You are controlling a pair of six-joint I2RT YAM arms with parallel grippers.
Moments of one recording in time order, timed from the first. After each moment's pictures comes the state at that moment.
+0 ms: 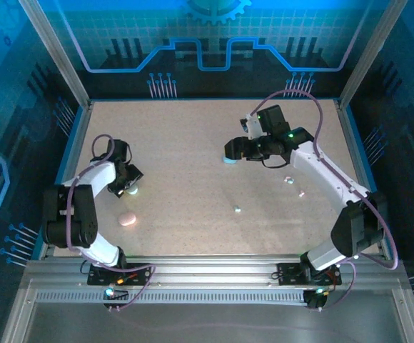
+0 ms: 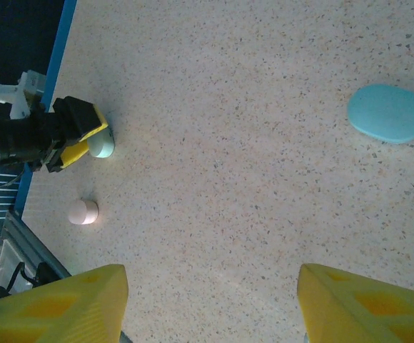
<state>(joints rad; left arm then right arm) 0.08 1.59 0.90 -0.58 -0.04 -0.82 0.42 1.52 1.36 -0.73 -0.46 0.38</state>
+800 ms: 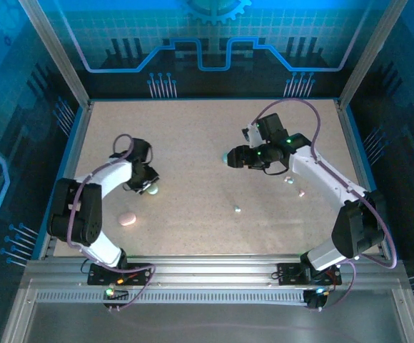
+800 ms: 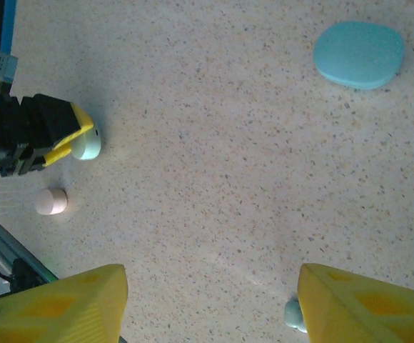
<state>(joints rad) -0.18 1.60 0.93 -0.62 0.02 -0.96 0.42 1.52 1.26 -0.74 -0.41 0.40</state>
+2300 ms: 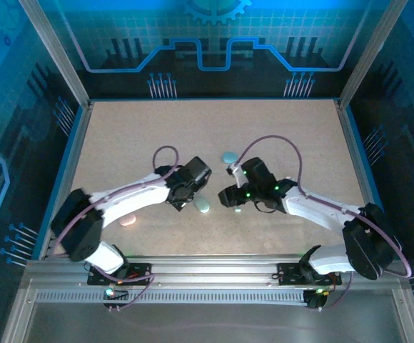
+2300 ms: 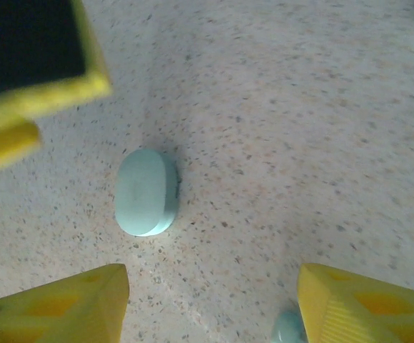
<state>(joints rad) -0.75 1.49 1.03 -0.72 -0.28 -1.59 0.69 1.36 0.74 -0.21 -0.21 0.22</state>
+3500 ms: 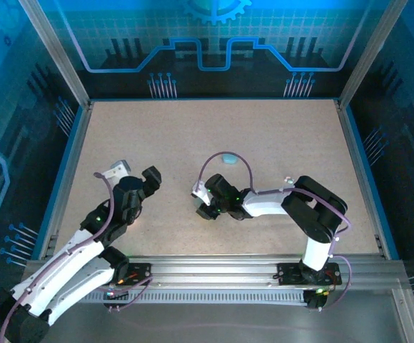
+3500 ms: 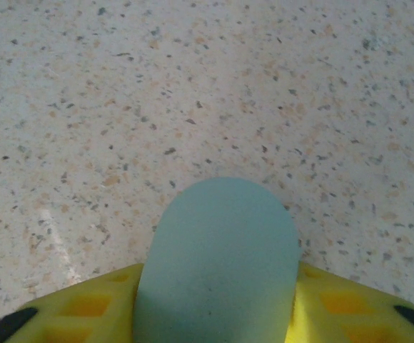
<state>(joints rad) -0.52 0.70 0.53 -0.35 -0.49 -0.86 0.90 1.79 0.84 0.07 -0.09 -0.09</state>
